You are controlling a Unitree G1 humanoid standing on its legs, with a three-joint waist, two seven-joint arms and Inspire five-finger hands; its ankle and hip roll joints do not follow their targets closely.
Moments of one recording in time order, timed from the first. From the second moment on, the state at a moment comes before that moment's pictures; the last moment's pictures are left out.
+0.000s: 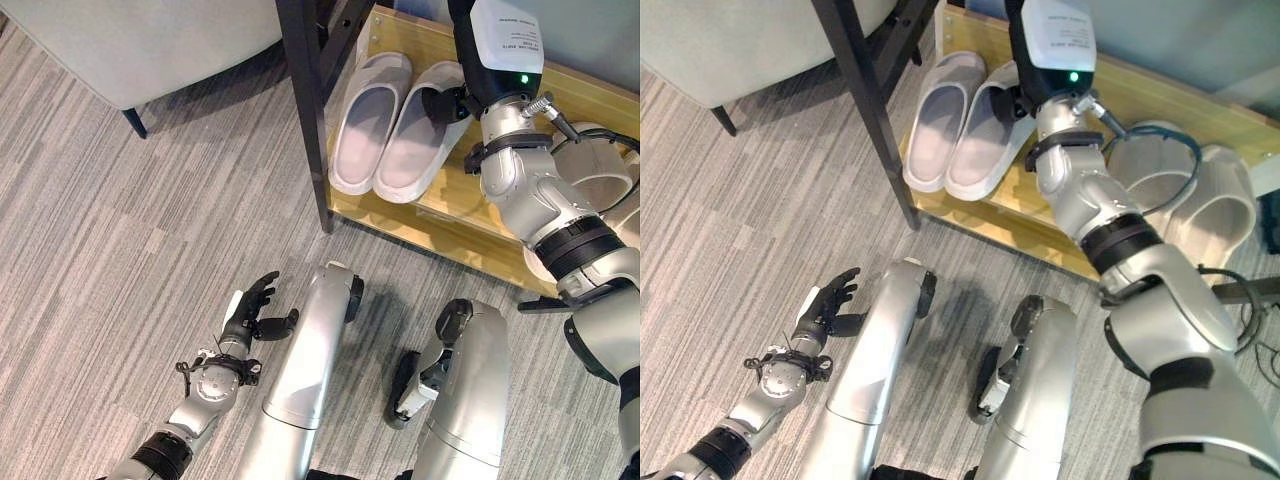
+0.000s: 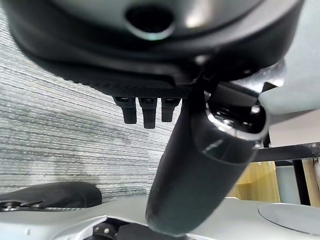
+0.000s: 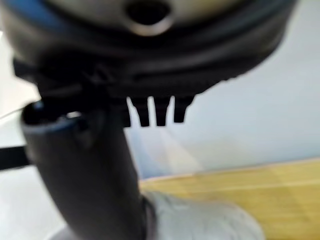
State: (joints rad) left arm -0.17 0.51 -0.51 0.36 -0.39 -0.17 0.30; right arm -1.30 -0.74 0.80 0.72 -0.31 0.05 -0.51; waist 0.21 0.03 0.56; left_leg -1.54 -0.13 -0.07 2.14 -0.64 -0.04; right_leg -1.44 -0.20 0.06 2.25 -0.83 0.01
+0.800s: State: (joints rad) left arm -0.16 0.51 -0.48 0.38 -0.39 -0.17 0.30; right arm -1.22 -0.74 0.80 0.62 -0.29 0.04 -0.46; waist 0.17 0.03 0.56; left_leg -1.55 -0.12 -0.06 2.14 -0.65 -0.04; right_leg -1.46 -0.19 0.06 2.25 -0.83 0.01
